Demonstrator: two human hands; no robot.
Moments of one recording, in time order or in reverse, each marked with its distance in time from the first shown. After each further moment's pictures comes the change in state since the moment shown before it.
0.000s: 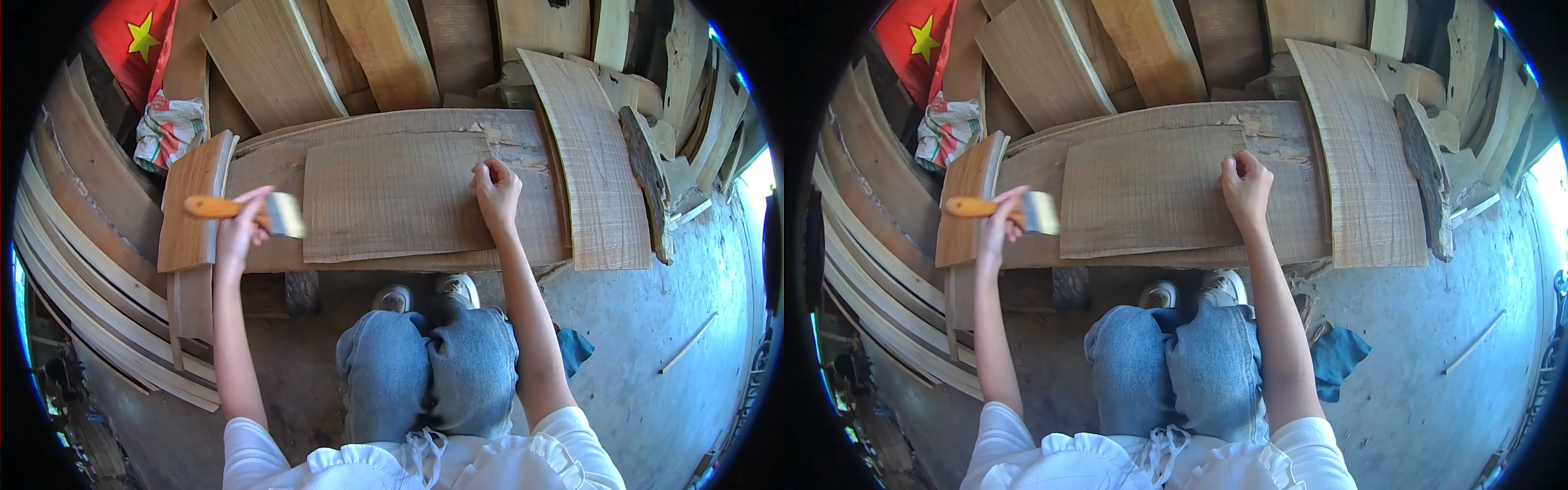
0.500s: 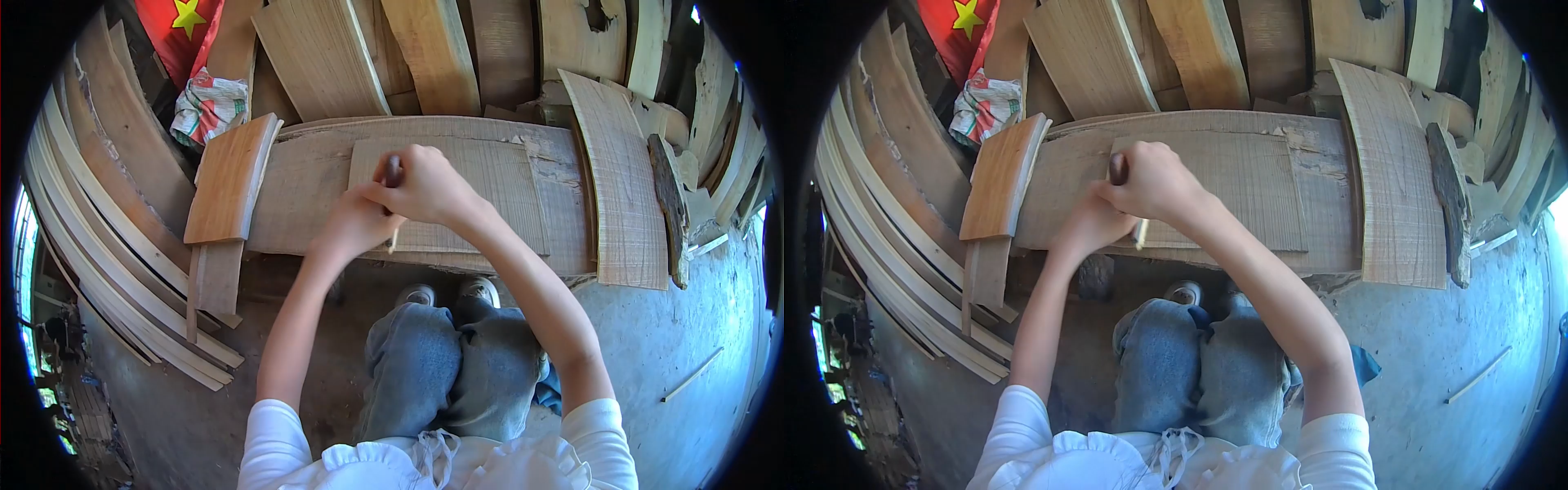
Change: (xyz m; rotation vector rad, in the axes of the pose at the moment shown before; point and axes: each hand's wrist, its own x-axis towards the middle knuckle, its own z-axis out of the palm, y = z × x) left_hand -0.023 0.035 0.081 0.703 -0.200 0.404; right_hand -0.026 -0.151 0.071 -0.173 -0.789 -0.386
